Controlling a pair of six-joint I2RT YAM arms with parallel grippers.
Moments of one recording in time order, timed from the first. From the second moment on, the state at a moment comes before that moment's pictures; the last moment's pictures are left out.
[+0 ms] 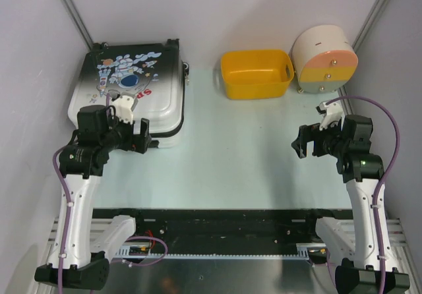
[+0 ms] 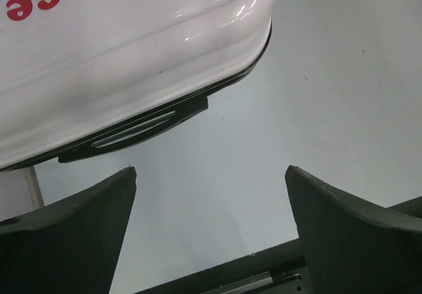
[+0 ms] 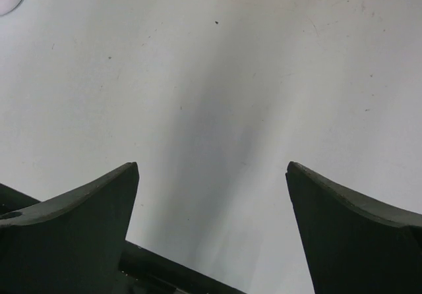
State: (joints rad) left arm -0.04 0.88 1.23 -0.98 0.20 0.18; right arm -0.07 0.81 0.98 -0.79 -0.42 -0.16
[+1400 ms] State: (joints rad) left arm 0.26 1.12 0.83 -0.87 0.49 1.71; right arm -0.07 0.93 0.98 -0.81 -0.57 -0.22
